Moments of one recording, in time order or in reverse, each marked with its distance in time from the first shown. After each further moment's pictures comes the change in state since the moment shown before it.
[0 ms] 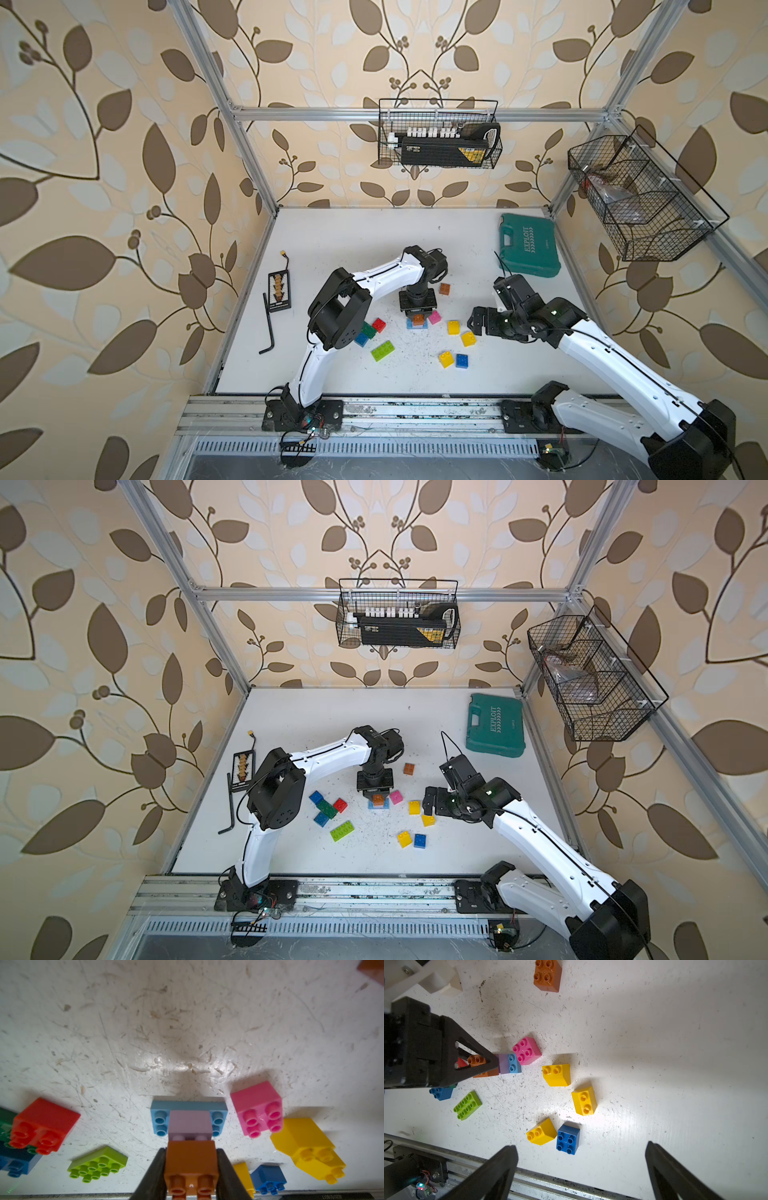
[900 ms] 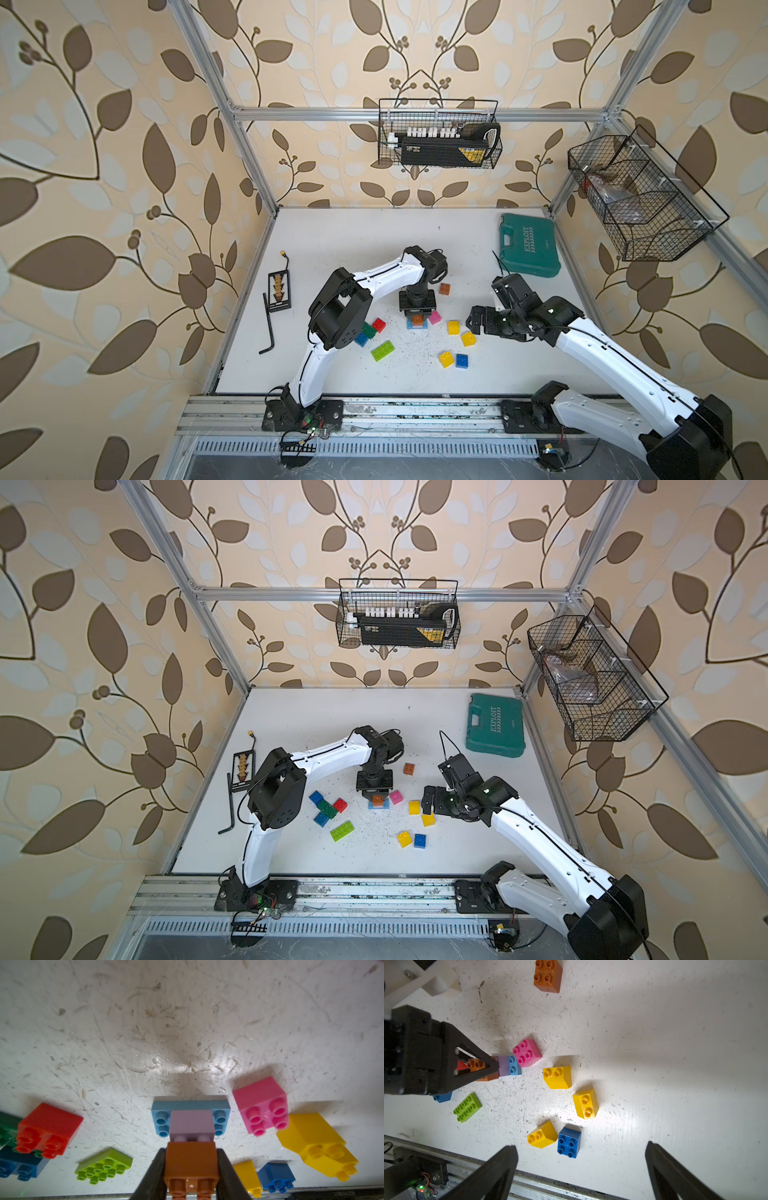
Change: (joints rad) left arm 0.000 0.006 0.001 -0.011 -0.001 0.058; right arm 0.000 0.021 -0.002 0.020 -0.004 0.003
